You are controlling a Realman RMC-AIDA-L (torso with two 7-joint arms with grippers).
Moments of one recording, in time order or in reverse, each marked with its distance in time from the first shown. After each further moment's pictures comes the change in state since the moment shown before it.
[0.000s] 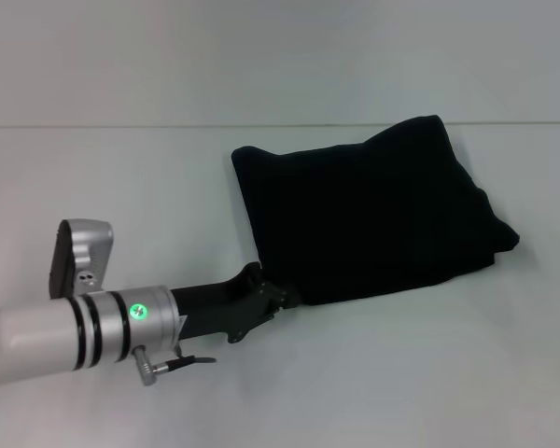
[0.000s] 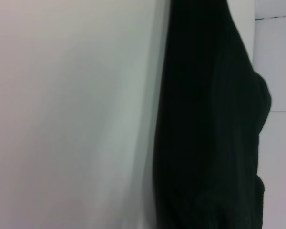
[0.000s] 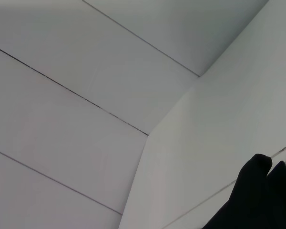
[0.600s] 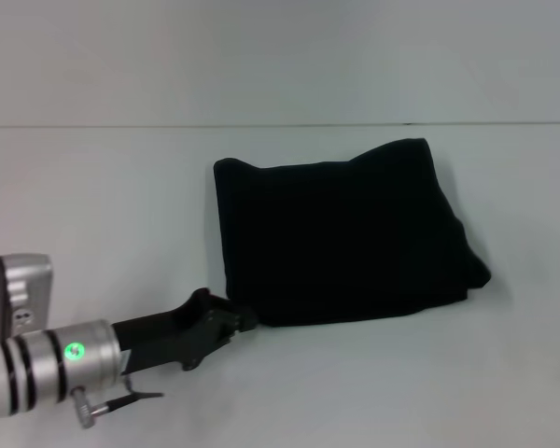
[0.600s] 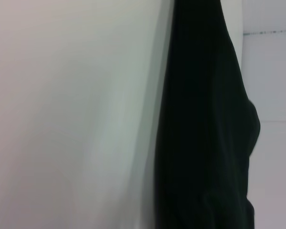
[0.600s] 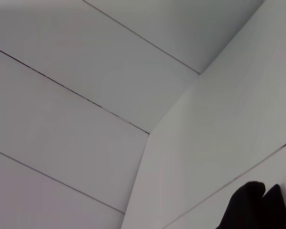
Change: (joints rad) left arm 0.179 -0.004 -0.003 0.153 0.000 0.161 0.010; right arm 0.002 0.008 0.000 0.006 -0.001 0.001 0.007
